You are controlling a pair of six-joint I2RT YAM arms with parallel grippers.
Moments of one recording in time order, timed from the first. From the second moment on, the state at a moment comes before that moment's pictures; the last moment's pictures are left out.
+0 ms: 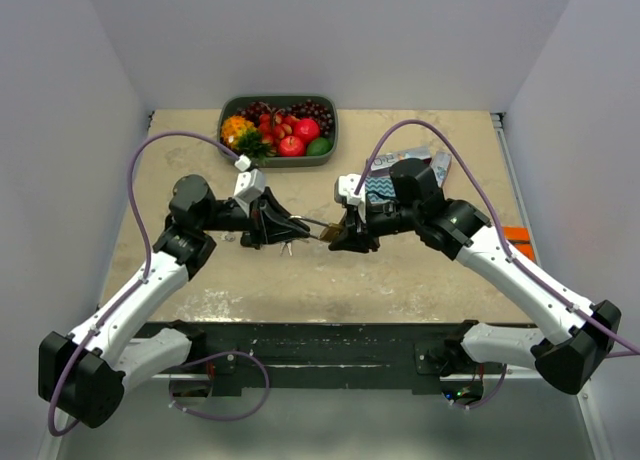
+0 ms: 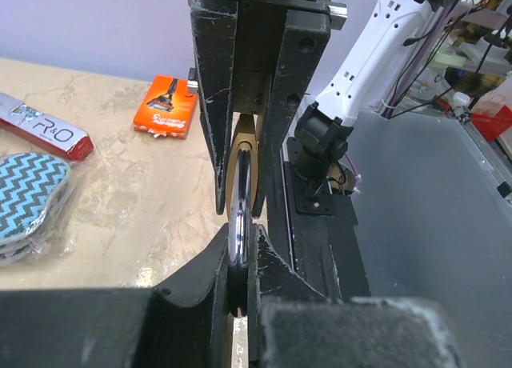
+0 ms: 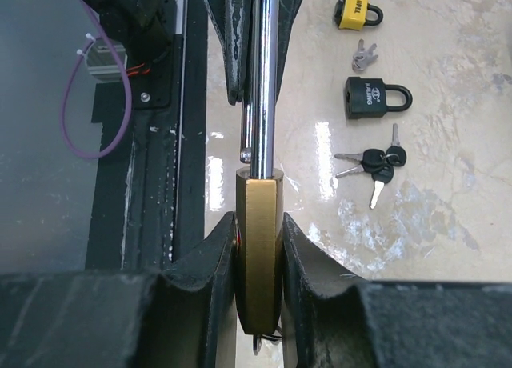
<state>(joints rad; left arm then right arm) -0.43 1.01 0.77 0.34 1.15 -0.28 0.71 1.18 1.17 -0.54 -0.75 -0.35</state>
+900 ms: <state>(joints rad) -0.60 1.05 0.66 0.50 1.04 -0.37 0.73 1.16 1.16 -0.70 -0.76 -0.24</state>
